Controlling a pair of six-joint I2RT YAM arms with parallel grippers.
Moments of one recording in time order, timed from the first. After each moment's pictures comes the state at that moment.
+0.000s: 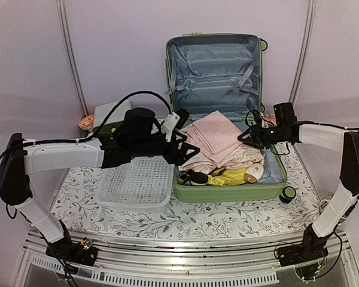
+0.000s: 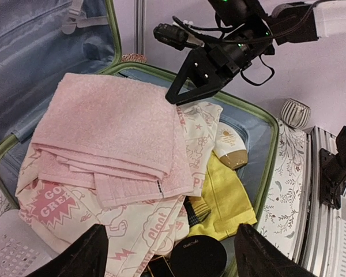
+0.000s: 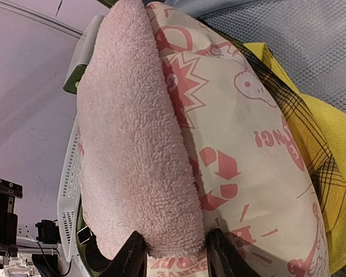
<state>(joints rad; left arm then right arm) -0.88 1.61 1.17 0.11 0.17 -0.05 0.21 1.65 1.16 -0.25 -0.70 0.40</state>
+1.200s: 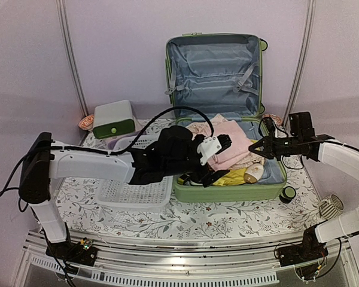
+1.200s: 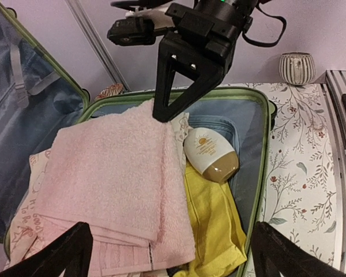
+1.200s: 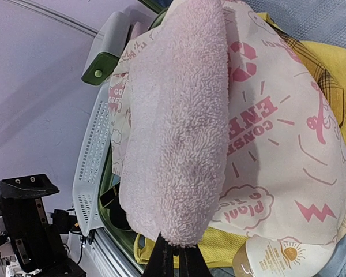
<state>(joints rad) -1.11 1.81 1.30 0.20 -0.06 0.34 0.22 1.29 0.90 -0.28 -0.68 0.48</state>
